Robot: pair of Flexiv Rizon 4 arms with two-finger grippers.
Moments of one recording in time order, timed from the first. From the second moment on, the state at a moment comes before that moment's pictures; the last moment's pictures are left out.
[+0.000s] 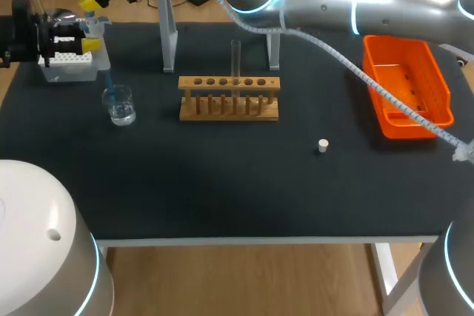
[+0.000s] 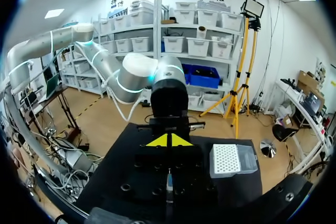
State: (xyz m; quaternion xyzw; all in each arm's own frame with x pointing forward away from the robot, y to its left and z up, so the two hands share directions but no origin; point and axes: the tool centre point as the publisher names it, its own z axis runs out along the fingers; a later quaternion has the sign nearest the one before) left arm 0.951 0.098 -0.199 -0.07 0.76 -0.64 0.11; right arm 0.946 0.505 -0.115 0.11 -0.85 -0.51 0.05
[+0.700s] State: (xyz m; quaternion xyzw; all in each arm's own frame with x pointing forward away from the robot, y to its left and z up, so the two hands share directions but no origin) left arm 0.951 0.099 -0.199 -0.07 0.76 -0.64 0.11; right arm 0.959 0.374 -0.077 0.11 -0.86 -0.50 -0.01
